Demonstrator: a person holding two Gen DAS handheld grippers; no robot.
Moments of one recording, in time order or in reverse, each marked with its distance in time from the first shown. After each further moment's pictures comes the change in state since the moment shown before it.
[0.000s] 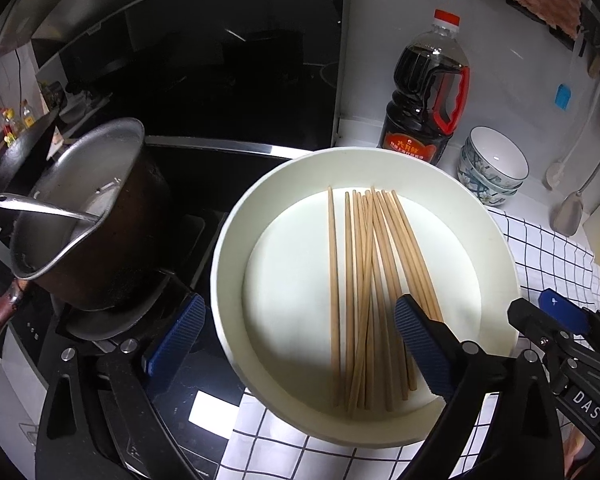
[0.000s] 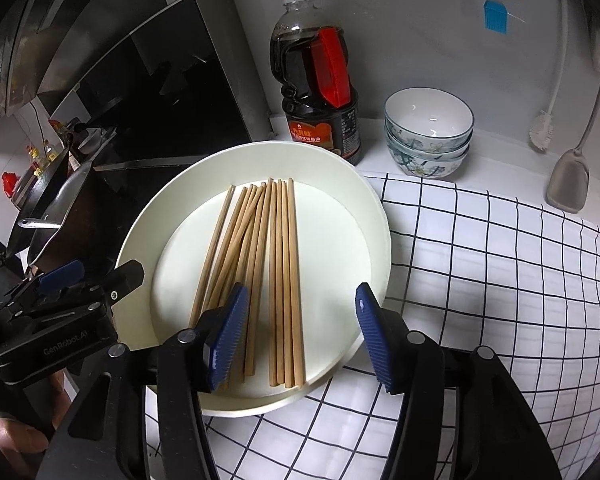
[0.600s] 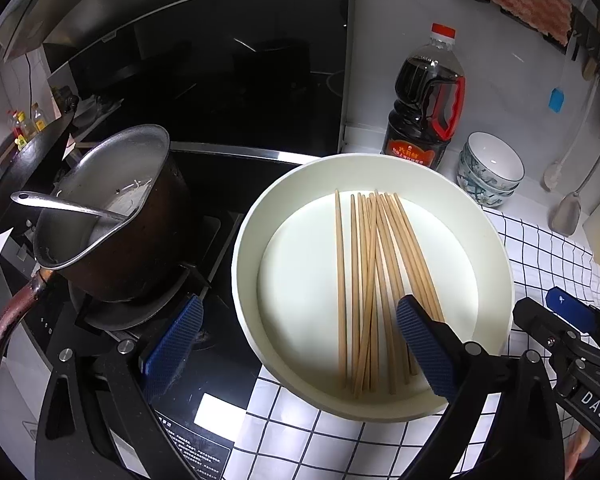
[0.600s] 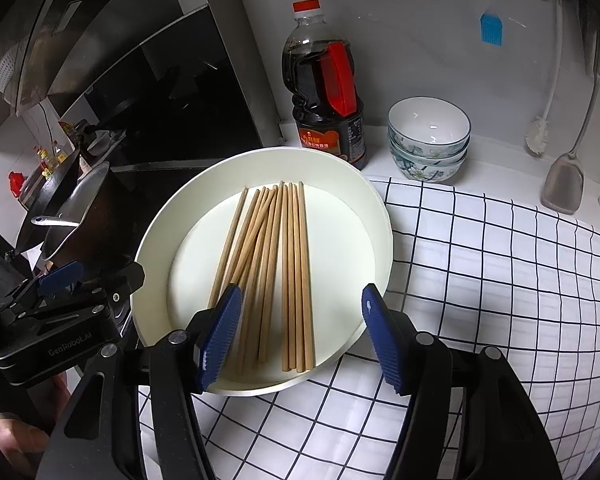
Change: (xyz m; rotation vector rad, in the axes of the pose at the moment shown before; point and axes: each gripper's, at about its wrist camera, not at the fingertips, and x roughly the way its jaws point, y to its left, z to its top) left arm -0.024 0.006 -0.006 -0.003 -0.019 0.011; right arm -0.023 0.007 -0.006 -0.008 -0.016 0.015
